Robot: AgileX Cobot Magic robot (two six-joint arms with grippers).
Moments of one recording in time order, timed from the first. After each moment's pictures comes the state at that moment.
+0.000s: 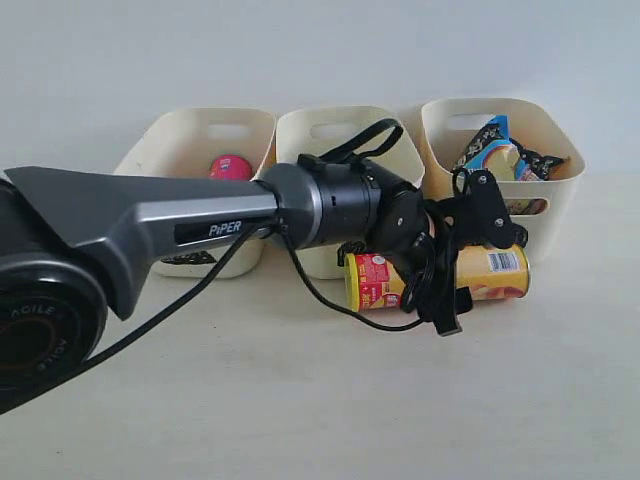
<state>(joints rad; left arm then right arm) -0.83 2.41 -1.94 0.07 0.47 0.63 0.12 0.18 -0.15 0.62 0.14 -0.31</state>
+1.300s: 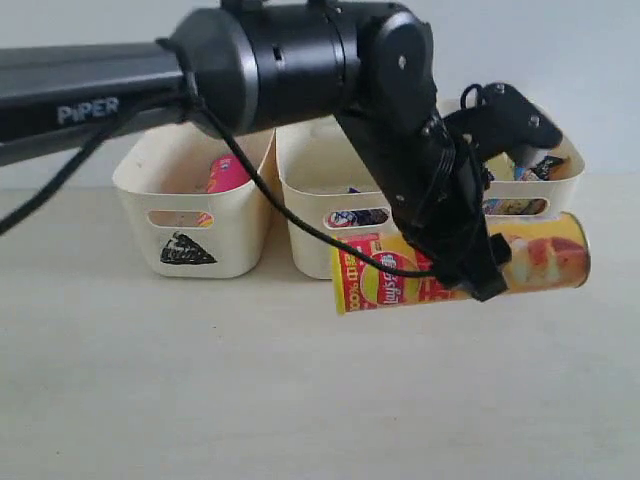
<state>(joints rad) -0.88 2.12 -1.95 -0.14 0.95 0.51 0.13 0.18 -0.15 0.62 0.14 -0.31</state>
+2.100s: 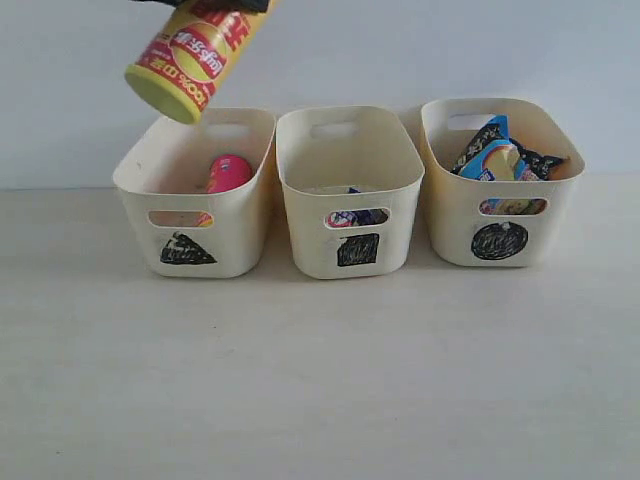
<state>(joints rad) -0.41 1.85 -1.95 -0.10 0.77 0.02 0.13 0.18 -0.15 0.62 0.14 -0.31</state>
